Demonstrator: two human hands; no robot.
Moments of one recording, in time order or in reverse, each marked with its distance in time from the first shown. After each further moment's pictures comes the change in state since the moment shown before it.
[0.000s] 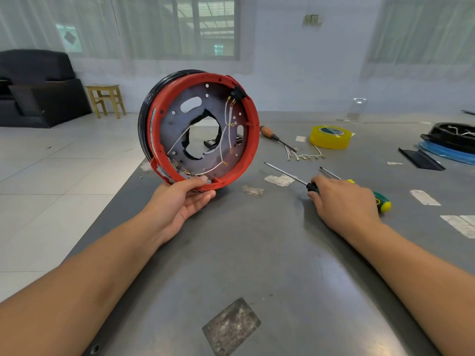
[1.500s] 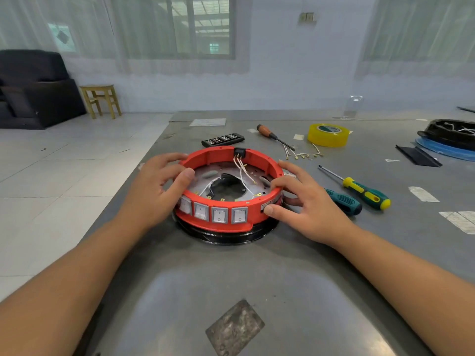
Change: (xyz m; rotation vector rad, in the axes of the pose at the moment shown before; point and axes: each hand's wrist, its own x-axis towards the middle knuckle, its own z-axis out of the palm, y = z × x) left_hand 0.002 0.027 -0.037 1.200 -0.031 0.932; right_hand -0.014 -0.045 -0.019 0.993 -0.070 -0.280
